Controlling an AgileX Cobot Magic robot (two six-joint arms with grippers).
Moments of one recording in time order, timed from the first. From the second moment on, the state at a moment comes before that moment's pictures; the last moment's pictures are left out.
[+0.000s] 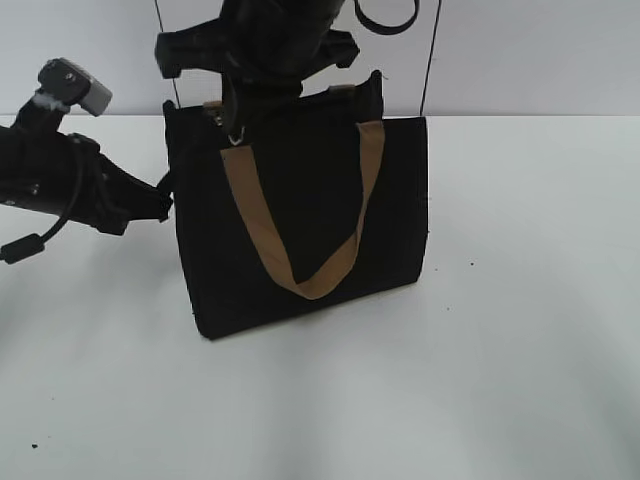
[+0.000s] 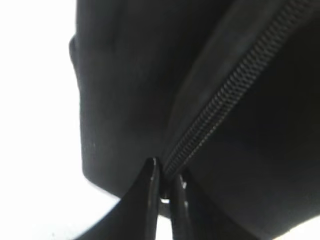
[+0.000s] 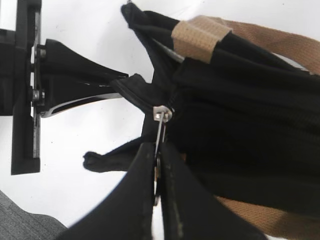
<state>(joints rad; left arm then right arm) -0.12 1.70 -0.88 -1.35 0.57 1.85 0.71 2.02 -1.91 0.16 1.03 0.13</state>
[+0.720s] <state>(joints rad) -0.01 1.62 -0.88 -1.15 0.52 1.59 0.62 2.02 -1.91 0.16 1.07 0.05</state>
